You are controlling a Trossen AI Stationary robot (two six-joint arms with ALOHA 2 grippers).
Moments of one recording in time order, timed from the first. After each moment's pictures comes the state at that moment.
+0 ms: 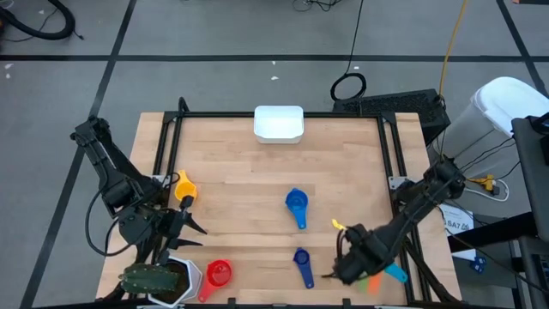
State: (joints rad) left arm -0.91 0.96 0.90 -0.55 -0.48 -0.34; right arm 0.72 1.71 1.48 -1.42 -0.27 1.96
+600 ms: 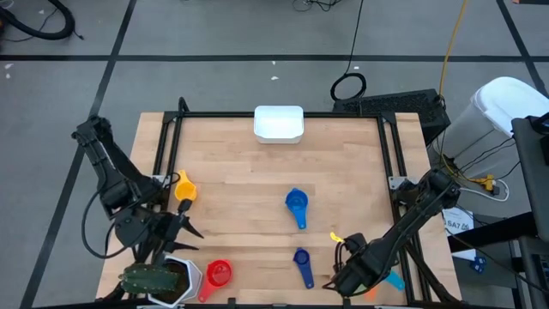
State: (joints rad) left arm -0.95 0.96 0.90 -0.55 -0.47 -0.35; right arm 0.77 1.80 1.44 -1.34 -0.26 2.04
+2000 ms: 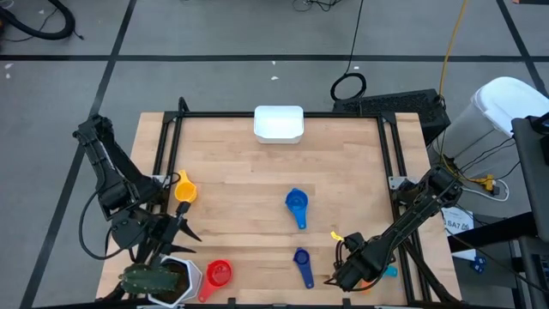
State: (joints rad) left arm -0.98 0.96 0.90 -0.55 -0.47 -0.37; right arm 0.77 1.77 1.22 -1.09 -0.26 2.05
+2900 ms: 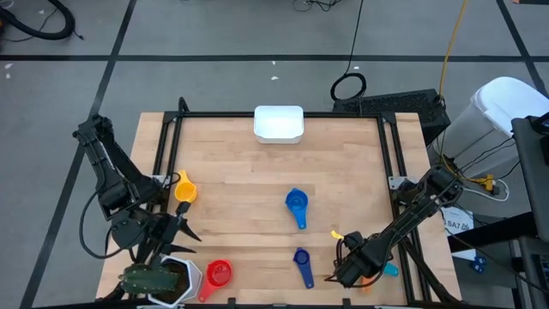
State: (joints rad) left arm -0.98 0.96 0.90 -0.55 -0.47 -0.40; right arm 0.77 1.77 1.08 -0.92 -0.24 2.04
